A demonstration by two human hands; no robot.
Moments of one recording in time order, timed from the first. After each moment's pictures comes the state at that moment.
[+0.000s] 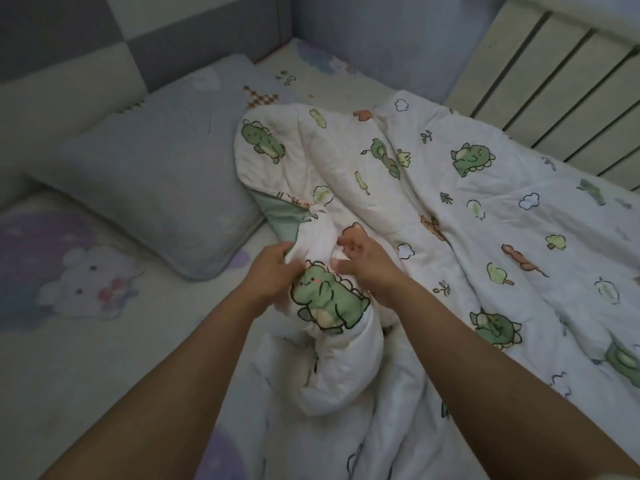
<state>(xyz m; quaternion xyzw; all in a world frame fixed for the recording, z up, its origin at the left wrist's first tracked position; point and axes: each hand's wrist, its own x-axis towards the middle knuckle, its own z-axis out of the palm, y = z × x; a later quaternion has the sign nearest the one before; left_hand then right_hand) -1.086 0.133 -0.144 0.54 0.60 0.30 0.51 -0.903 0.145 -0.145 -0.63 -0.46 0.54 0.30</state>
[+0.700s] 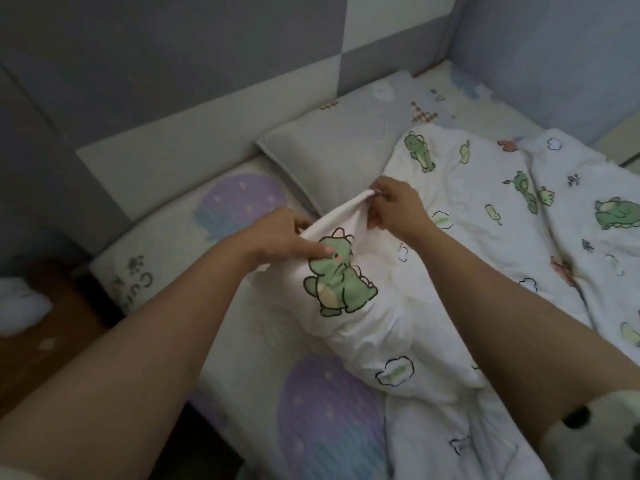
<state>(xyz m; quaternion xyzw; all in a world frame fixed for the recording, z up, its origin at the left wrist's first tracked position) -1.383 0.051 -0.073 0.55 0.64 0.22 0.49 -1.183 0.151 -0.078 -0.57 -0.72 0.33 0.23</state>
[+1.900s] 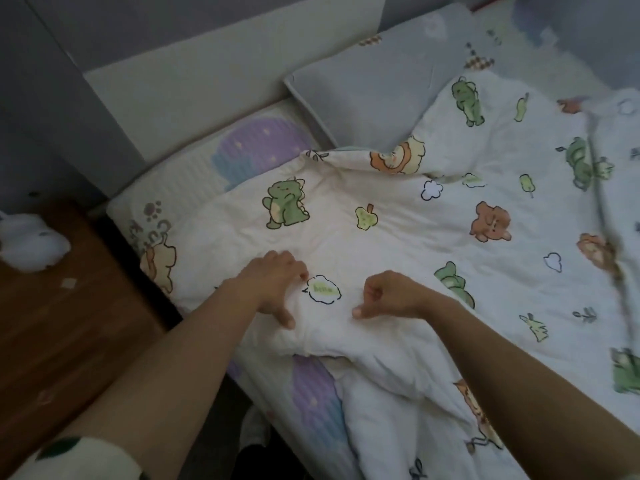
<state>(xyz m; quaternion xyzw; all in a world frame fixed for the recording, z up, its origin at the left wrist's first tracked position) -1.412 -0.025 -0.207 0.72 0.61 -0.12 0.32 -1.166 0.047 -0.184 -0.48 -0.75 0.42 -0.20</state>
